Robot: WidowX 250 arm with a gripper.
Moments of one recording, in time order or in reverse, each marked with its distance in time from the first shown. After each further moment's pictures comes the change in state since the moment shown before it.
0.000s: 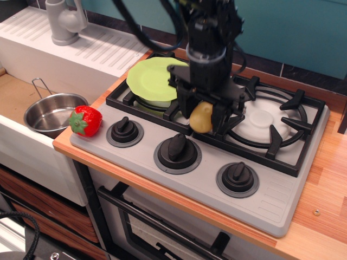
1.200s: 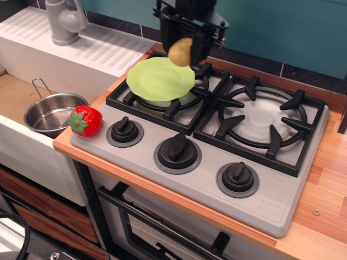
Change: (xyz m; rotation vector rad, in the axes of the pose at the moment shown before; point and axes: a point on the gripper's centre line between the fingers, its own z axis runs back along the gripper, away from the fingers) arm 0.049 0.057 0.040 0.097 0.089 -0.093
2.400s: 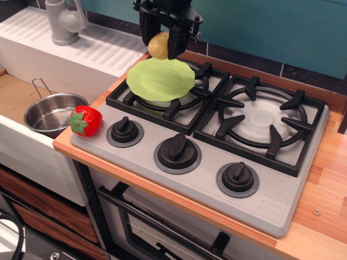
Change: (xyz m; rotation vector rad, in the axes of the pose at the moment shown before) arm -0.001 0.027 -0.010 0.019 0.003 -0.007
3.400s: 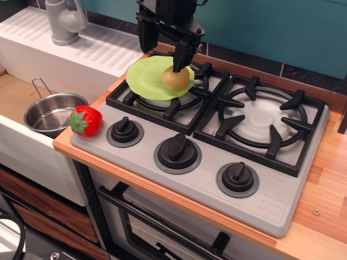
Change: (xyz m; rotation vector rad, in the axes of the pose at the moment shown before) arm -0.004 -0.006 -0.008 0.009 0.005 -0.021
